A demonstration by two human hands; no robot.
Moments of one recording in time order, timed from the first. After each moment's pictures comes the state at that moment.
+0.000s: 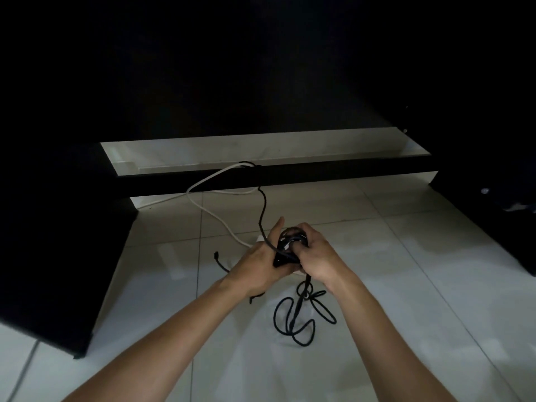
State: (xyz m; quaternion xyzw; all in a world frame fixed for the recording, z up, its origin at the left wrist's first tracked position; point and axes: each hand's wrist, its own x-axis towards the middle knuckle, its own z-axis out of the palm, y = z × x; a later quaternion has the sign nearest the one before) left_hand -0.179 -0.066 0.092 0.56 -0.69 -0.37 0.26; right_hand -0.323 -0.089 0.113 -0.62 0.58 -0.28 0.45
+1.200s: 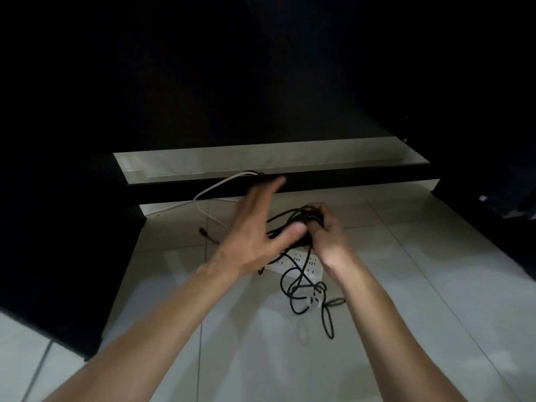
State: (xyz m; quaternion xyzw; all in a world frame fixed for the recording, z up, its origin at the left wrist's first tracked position) left_hand -0.160 -0.063 0.165 0.55 -0.75 -0.12 0.36; right_hand -0.320 -0.097 0.145 -0.52 0.51 -0.46 0.51
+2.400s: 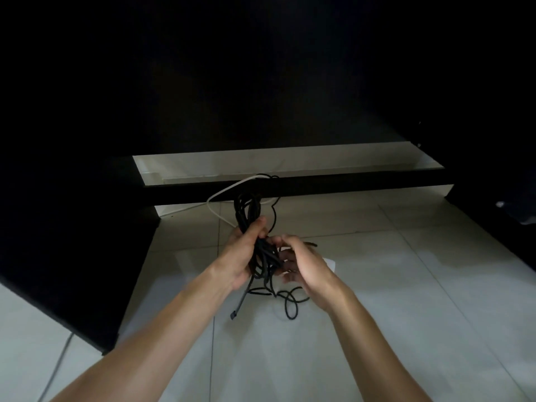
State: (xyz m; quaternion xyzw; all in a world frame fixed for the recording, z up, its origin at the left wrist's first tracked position) left_hand -0.141 -0.059 0.140 0.49 -0.28 -0.61 0.56; right_hand -0.282 -0.065 0.121 -0.52 0.47 -0.32 0.64
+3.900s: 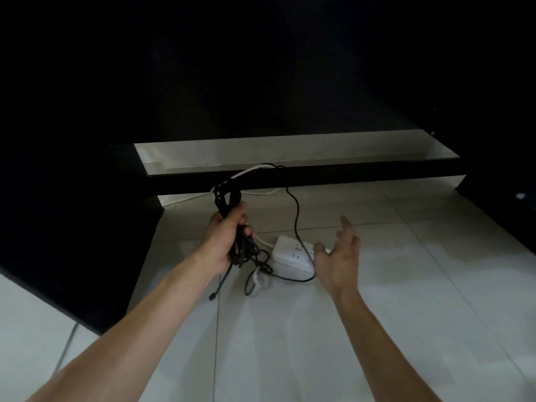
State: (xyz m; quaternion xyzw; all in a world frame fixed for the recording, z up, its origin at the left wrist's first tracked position) left_hand -0.106 -0.073 0.133 0.51 -0.25 -0.56 0.61; right_hand -0.305 -0.081 0.071 -0.54 0.65 -0.44 0.30
